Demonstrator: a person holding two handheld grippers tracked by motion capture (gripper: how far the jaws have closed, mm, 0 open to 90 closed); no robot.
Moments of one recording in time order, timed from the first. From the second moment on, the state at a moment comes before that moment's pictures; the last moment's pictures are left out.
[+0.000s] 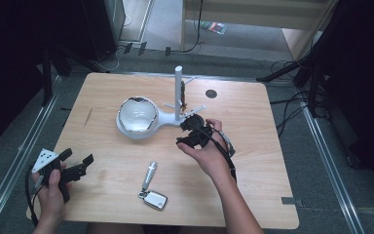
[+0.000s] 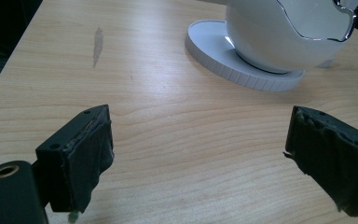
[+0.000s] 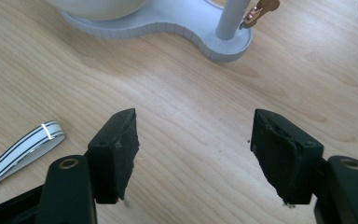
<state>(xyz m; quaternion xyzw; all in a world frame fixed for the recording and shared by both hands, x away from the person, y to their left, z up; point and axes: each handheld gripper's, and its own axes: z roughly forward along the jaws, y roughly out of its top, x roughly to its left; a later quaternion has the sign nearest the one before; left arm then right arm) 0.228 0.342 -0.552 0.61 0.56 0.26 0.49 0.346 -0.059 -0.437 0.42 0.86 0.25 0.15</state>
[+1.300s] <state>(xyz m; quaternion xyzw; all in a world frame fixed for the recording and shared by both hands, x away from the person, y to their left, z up) 0.228 0.342 -0.552 0.61 0.56 0.26 0.49 0.288 0.015 -0.481 0.41 0.89 0.18 0.10</state>
